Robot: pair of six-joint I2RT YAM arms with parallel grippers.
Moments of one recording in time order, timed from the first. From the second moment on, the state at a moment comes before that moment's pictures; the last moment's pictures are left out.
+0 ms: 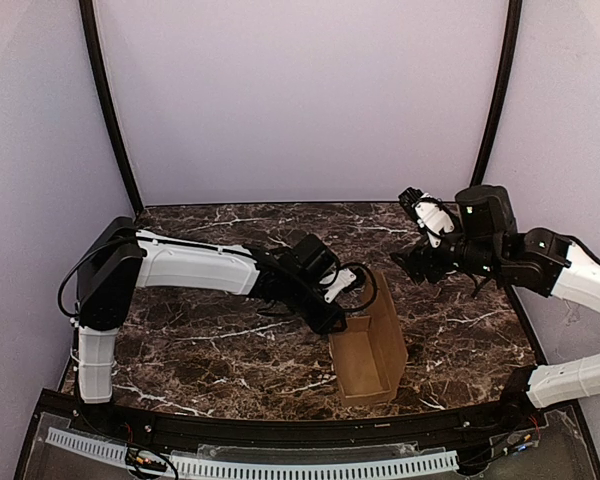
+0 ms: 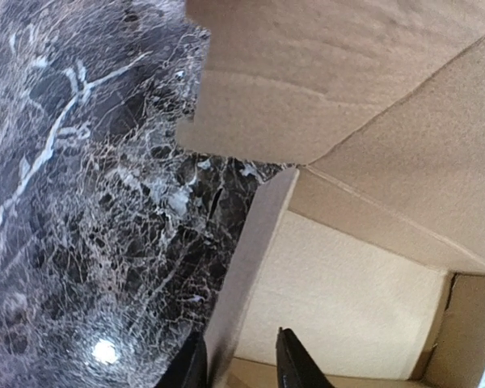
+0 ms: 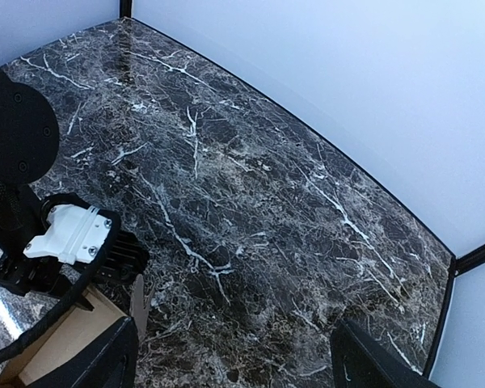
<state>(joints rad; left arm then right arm) -1.02 2.08 1.51 -0.39 0.20 -0.06 0.81 1.02 0.95 -0.46 0.24 -0.16</state>
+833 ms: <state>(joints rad) -1.02 2.01 1.42 -0.37 0.02 -0.16 0.81 0.98 0.95 -0.44 0.27 -0.07</state>
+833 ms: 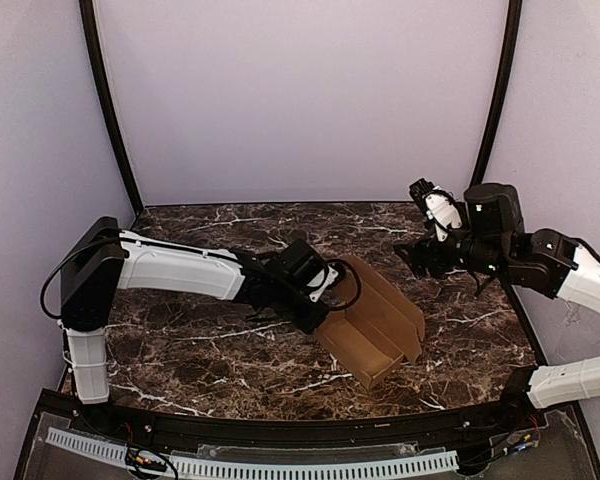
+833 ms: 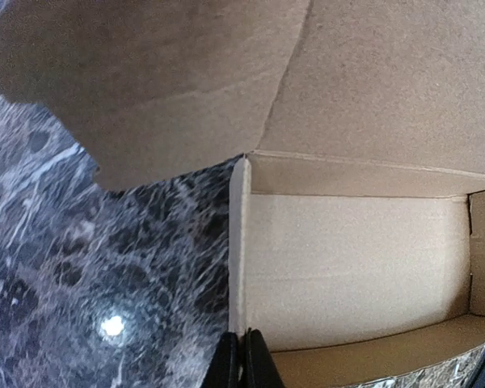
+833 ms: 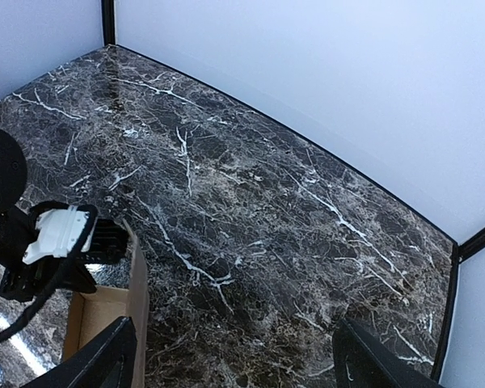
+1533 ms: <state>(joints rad) -1.02 1.60 0.95 -0.39 -0.28 -0.69 0.78 1.04 0.80 -0.19 -0.05 0.06</state>
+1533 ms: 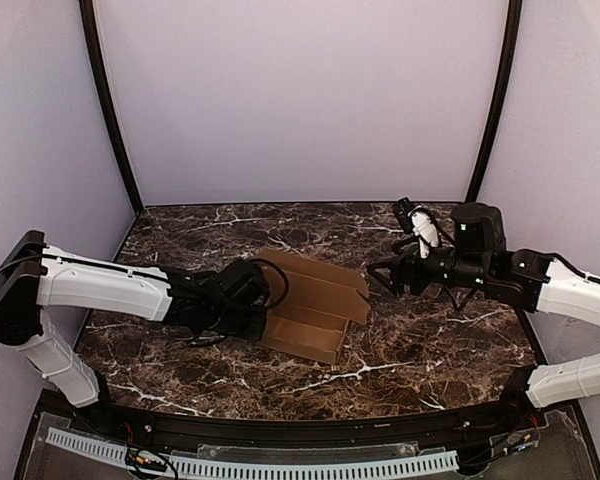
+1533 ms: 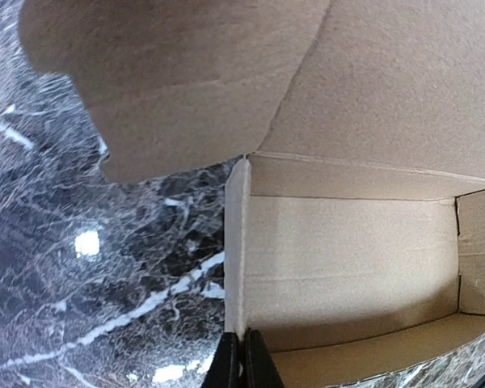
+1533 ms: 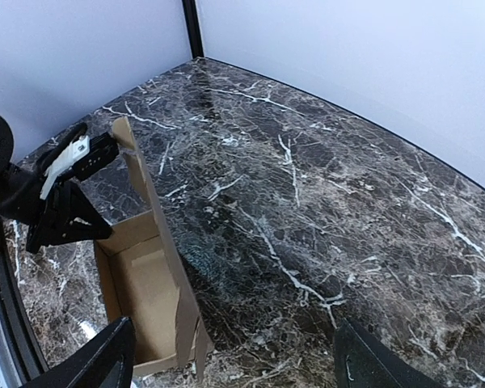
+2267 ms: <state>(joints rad) -1.02 1.45 0.82 -0.35 -0.36 -0.89 0.78 1.23 0.62 0.16 -0.28 0.02</state>
